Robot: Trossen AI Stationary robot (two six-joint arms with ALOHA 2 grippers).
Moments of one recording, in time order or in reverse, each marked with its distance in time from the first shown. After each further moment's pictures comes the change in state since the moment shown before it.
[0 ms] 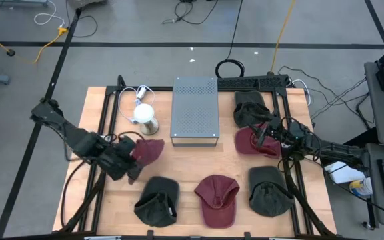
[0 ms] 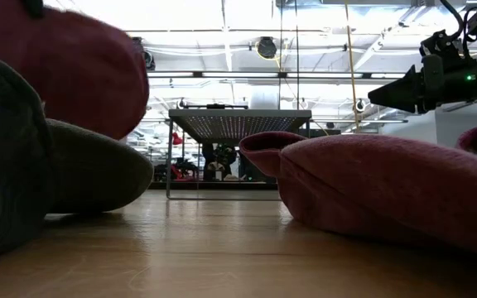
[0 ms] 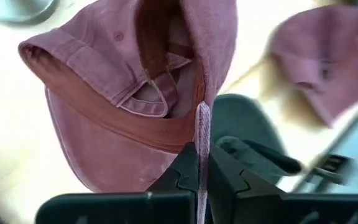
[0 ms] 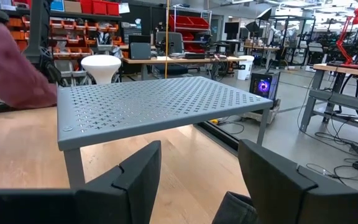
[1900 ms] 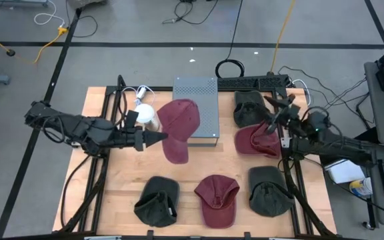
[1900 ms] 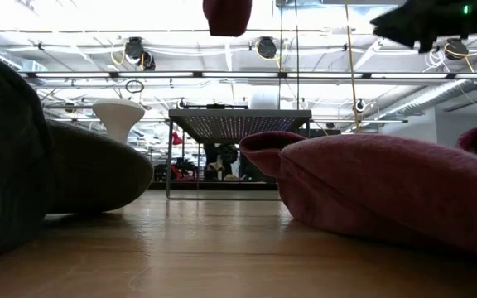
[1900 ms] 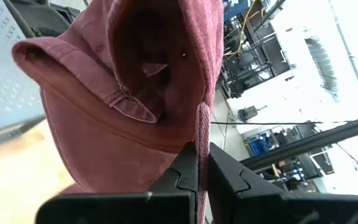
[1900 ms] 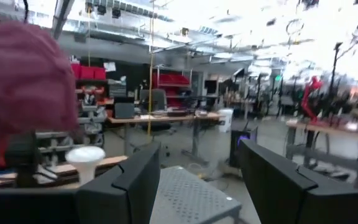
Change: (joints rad) left arm 0.243 -0.068 0.000 0.914 -0.173 0.352; right arm 0.018 0.183 0.356 0.065 0.076 -0.066
